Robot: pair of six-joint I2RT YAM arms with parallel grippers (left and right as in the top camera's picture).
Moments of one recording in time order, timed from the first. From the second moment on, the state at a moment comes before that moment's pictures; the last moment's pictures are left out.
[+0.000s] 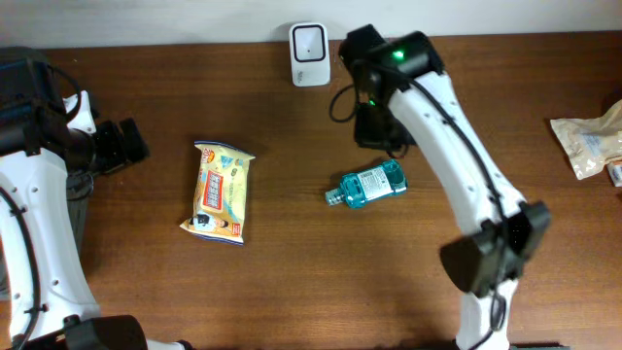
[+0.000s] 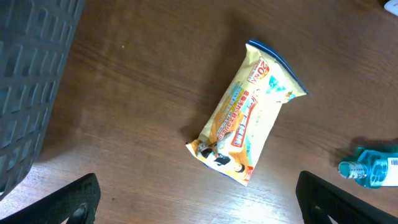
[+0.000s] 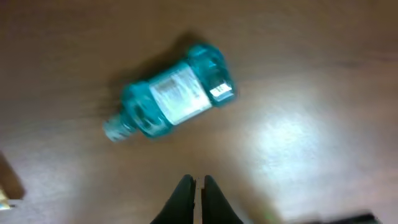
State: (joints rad) left arm 0.31 1.62 1.77 -1.40 0.13 -0.11; right arm 0.43 2.09 2.25 -1.69 0.15 0.61
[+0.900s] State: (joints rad) left arm 0.31 1.62 1.77 -1.40 0.13 -0.11; right arm 0.61 1.99 1.70 -1.15 0.10 0.15
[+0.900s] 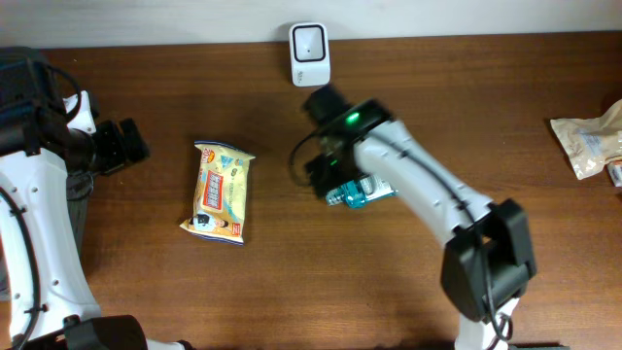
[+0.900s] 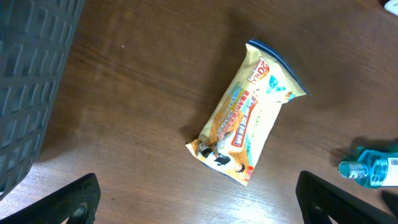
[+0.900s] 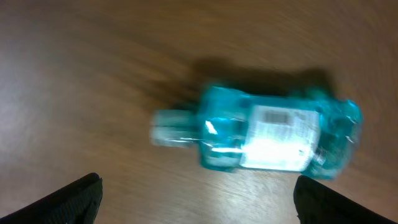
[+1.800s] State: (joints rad) left arm 0.31 1.62 1.77 -1.40 0.13 -0.11; right arm 0.76 2.25 1.70 -1.23 0.60 0.50
